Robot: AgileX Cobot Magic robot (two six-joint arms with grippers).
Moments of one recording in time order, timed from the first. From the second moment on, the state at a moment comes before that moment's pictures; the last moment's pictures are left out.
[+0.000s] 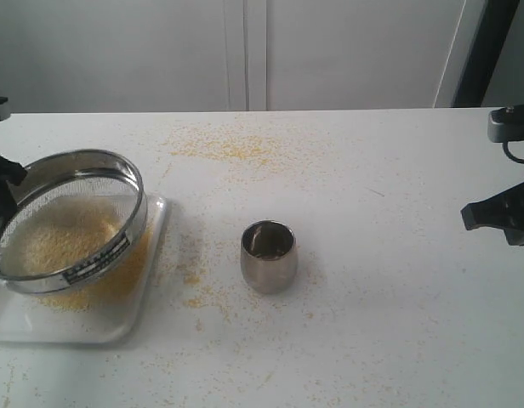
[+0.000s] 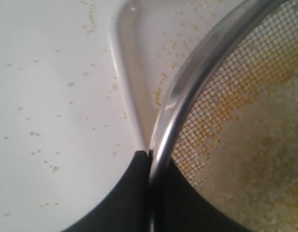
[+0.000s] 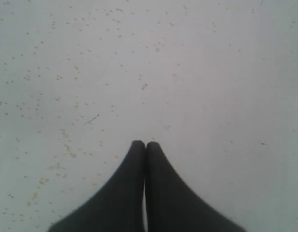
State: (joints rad) left arm 0.11 1.91 -1.44 -0.28 1.04 0.57; right arm 0.04 1.35 -0.85 -0.04 0.69 -0.03
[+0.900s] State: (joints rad) left arm 0.13 1.91 -1.43 -0.27 1.00 0.40; right arm 0.04 1.35 -0.85 -0.04 0.69 -0.03
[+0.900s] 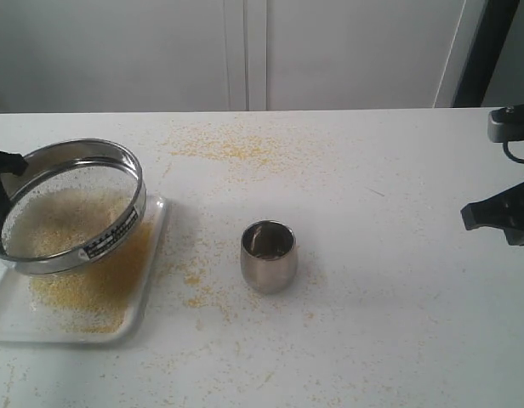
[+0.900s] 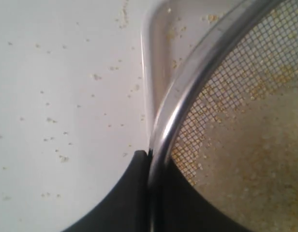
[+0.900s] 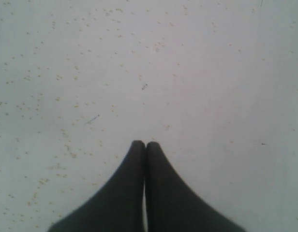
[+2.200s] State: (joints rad) left arm 0.11 1.91 -1.39 -0.26 1.01 0.33; right arm 0.04 1.35 -0.85 -0.04 0.68 -0.03
